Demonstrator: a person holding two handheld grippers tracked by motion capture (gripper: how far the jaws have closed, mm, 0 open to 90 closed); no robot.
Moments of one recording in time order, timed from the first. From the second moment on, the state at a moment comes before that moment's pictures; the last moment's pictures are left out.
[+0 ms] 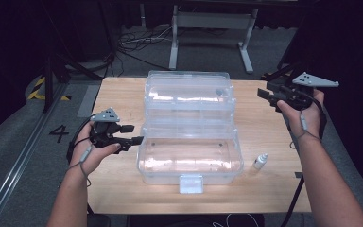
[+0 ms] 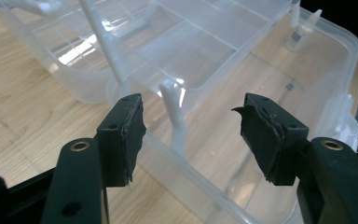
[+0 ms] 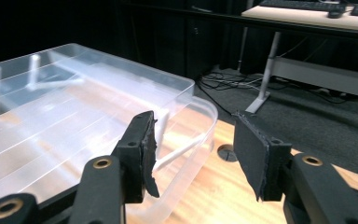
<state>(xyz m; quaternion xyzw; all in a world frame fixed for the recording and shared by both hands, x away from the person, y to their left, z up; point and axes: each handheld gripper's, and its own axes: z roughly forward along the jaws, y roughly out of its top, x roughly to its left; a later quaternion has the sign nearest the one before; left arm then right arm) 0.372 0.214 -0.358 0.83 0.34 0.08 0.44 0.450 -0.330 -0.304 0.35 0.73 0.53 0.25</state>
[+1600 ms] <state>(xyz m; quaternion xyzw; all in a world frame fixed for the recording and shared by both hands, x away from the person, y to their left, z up) 0.359 0.237 -0.364 0.83 0.37 0.08 0.41 0.396 -0.332 -0.314 0.25 0.88 0.38 0.13</state>
